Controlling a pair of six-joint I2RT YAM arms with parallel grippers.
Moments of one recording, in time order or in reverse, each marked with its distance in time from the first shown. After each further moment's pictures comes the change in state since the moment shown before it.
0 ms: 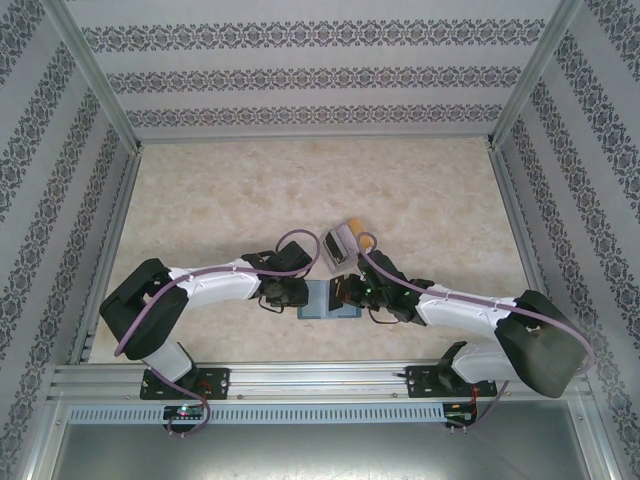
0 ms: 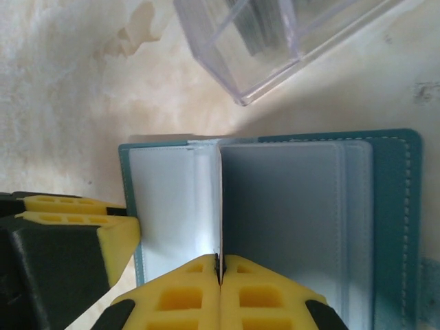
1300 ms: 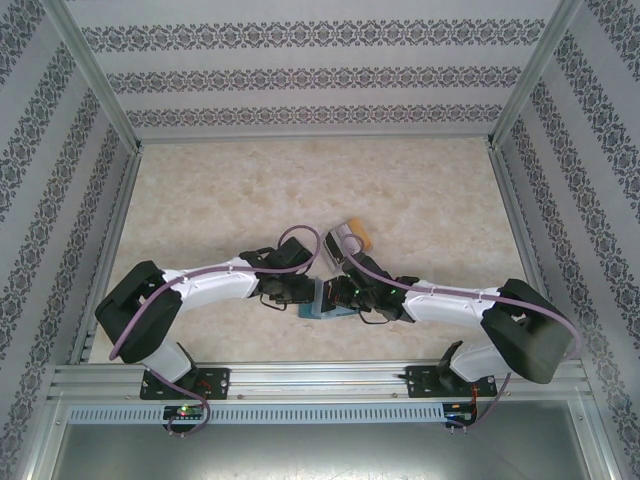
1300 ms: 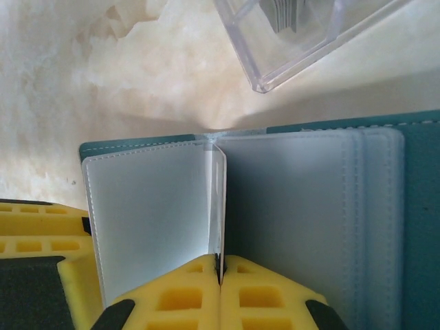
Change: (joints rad) left arm 0.000 -0.032 0.018 -0.008 0.037 -0.017; right arm 0.079 0.096 0.078 -0.047 0.089 0.039
